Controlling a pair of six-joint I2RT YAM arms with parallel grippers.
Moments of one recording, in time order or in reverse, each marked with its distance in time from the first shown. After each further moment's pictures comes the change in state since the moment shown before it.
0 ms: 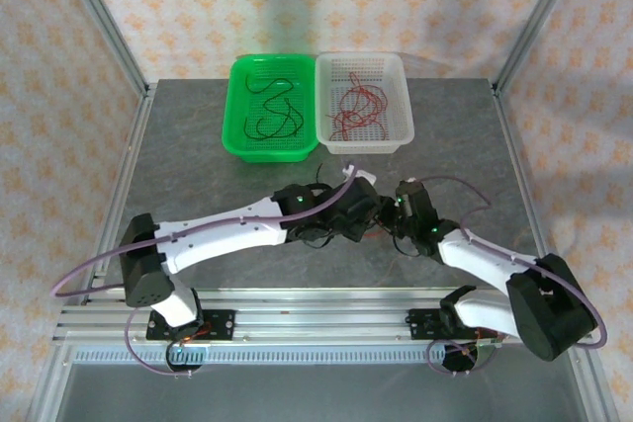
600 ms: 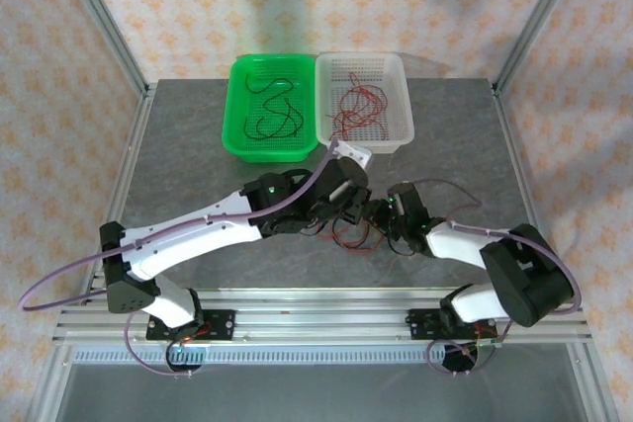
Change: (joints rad) left arm 0.000 -0.083 0.127 -0.007 -0.071 0.053; right arm 0.000 0.191 0.000 0.119 -0.009 0.015
